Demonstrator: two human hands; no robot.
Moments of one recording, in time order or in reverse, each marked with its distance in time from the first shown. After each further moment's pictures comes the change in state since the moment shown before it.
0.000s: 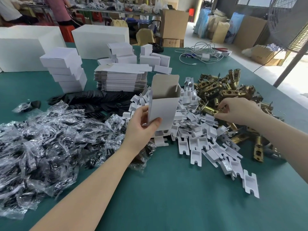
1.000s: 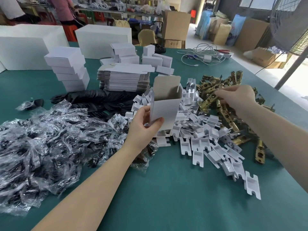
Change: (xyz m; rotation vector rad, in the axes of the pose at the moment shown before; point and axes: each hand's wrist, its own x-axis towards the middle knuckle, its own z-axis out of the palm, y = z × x) left_hand 0.002 -0.002 -0.002 -0.030 -0.014 -0.028; right_hand 0.012 -0.032 -0.020 0.961 0.320 0.382
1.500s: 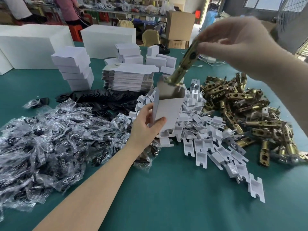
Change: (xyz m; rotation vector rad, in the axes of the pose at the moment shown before) left_hand 0.001 0.001 -0.002 0.056 -0.008 0.021; right_hand -0.074 -0.133 -0.047 0.012 -0.433 -0.884
